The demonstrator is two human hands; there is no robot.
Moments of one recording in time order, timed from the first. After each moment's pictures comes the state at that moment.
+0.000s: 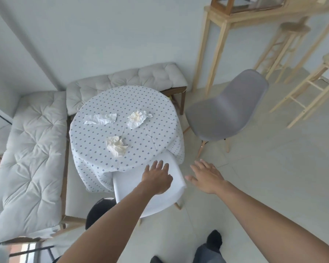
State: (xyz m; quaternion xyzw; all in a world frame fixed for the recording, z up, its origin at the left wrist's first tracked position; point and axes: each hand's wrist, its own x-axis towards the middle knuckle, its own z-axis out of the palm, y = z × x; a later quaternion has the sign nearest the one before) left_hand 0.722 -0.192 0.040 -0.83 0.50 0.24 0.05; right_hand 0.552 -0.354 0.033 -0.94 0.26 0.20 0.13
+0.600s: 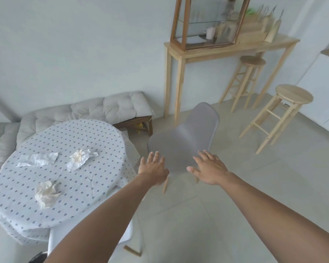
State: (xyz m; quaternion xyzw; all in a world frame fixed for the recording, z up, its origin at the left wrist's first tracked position) left_hand 0.645 -0.548 0.103 -0.84 0.51 0.18 0.05; right_hand 0.452 -0.709 0.117 -0.94 0.32 0.13 0.08
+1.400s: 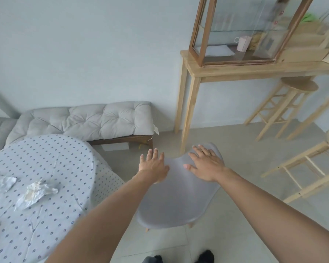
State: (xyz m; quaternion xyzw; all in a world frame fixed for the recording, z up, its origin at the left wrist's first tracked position) left_hand 0.783 -0.899 0.080 -0.90 0.39 0.19 0.03; right_hand 0.634 -1.084 0.118 -0.97 0.17 0.14 0.06
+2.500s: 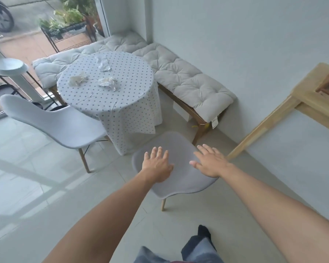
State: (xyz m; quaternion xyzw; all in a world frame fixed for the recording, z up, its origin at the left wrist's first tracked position) left_hand 0.590 -1.037 0.022 -0.97 -0.06 0.22 -0.10; right_hand 0.687 -1.264 0.051 -0.92 -0.31 0.22 -0.08
